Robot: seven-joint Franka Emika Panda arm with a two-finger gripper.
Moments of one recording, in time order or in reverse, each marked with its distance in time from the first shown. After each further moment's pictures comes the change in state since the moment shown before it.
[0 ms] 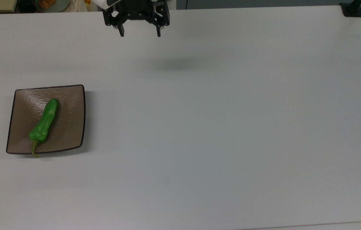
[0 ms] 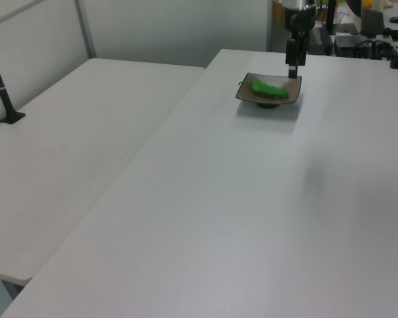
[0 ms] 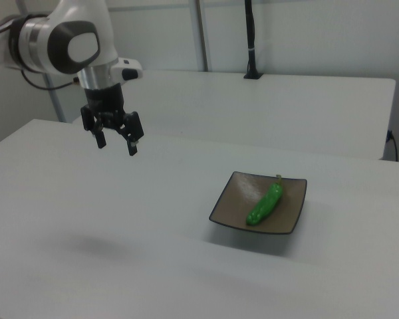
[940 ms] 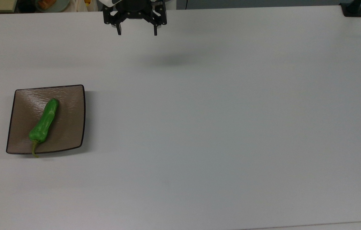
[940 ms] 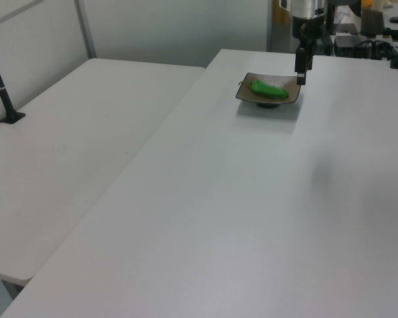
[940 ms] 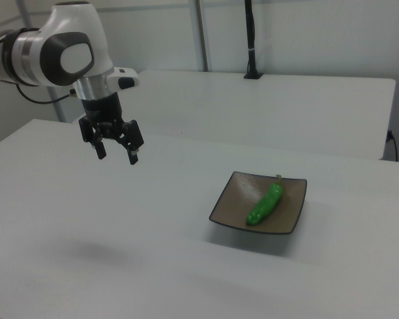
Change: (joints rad) arm 0.096 -0.066 -0.100 -0.117 -0.041 0.061 -0.029
